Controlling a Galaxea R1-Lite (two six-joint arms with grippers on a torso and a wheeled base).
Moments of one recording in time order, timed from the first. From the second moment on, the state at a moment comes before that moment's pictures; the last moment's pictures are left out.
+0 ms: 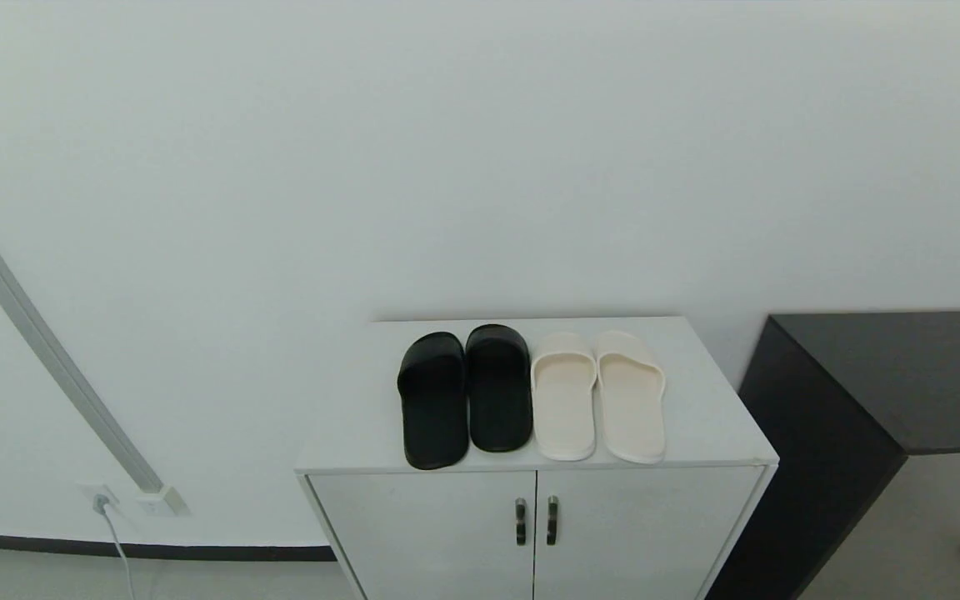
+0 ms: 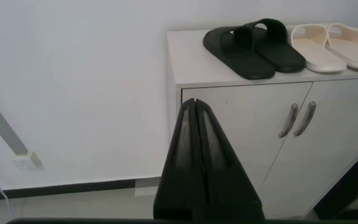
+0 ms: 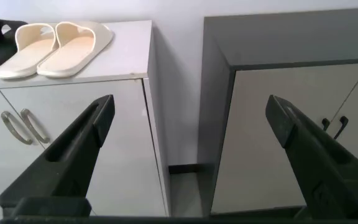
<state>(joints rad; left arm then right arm) 0.00 0.00 0.00 0.00 -0.05 0.00 0.00 0.00 0.00 0.00 -0.04 0.00</state>
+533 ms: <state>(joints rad) 0.00 0.00 0.00 0.00 -0.05 0.00 0.05 0.37 -0.26 0.02 0.06 0.08</state>
